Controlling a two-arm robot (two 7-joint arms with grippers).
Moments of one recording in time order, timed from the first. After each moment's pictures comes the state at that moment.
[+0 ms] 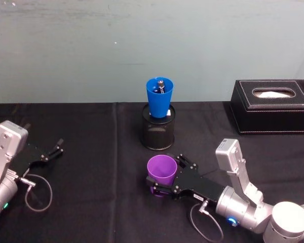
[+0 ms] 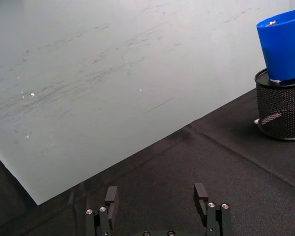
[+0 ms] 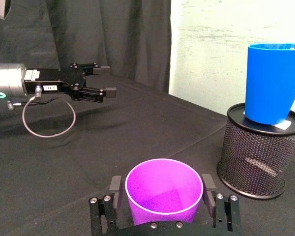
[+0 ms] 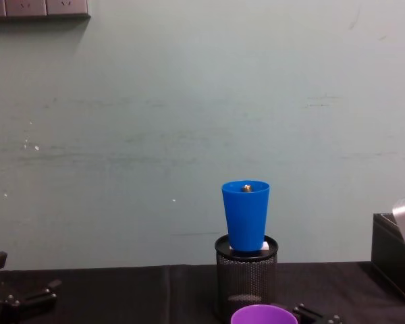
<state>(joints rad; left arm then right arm) -0.20 0.60 0.45 -1.41 -0.25 -0.12 0.03 0.29 0.35 -0.48 -1.20 0.35 -0.23 0.61</state>
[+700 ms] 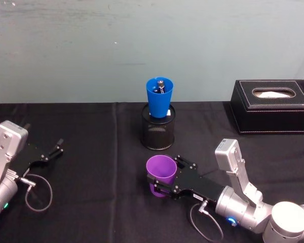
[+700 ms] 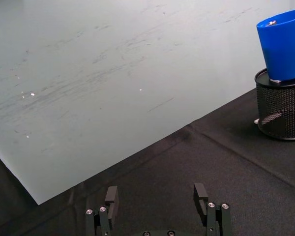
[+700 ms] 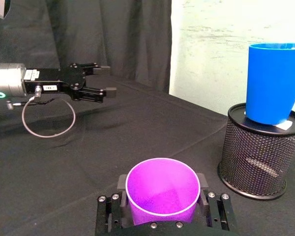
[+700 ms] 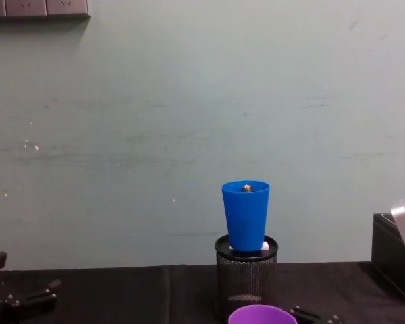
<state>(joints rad) -0.20 0.60 0.45 -1.41 -0.25 -0.12 0.03 0.29 0.34 -0.48 -1.20 0.35 -0.24 0.61</state>
